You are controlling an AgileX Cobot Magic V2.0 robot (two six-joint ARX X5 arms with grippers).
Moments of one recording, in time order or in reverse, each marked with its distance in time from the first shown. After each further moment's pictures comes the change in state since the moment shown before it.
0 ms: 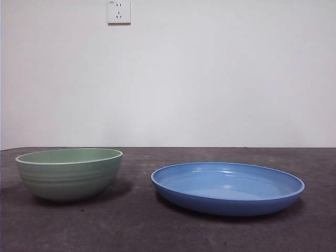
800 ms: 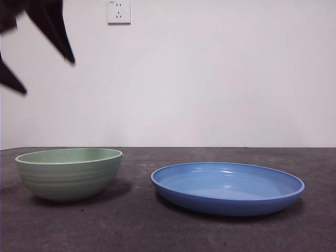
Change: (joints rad) left arm 0.065 0.409 0.001 -0.083 -0.191 0.003; right arm 0.000 0.000 0.000 0.000 0.000 0.000
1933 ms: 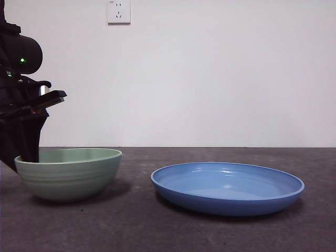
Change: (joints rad) left arm 0.013 0.378 0.000 -0.061 -0.072 0.044; right arm 0.000 0.000 0.000 0.000 0.000 0.000
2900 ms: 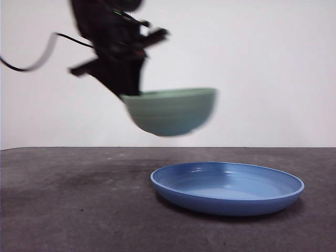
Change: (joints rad) left arm -0.434 0.190 0.570 -0.218 -0.156 -0.088; right arm 0.000 0.000 0.000 0.000 0.000 0.000
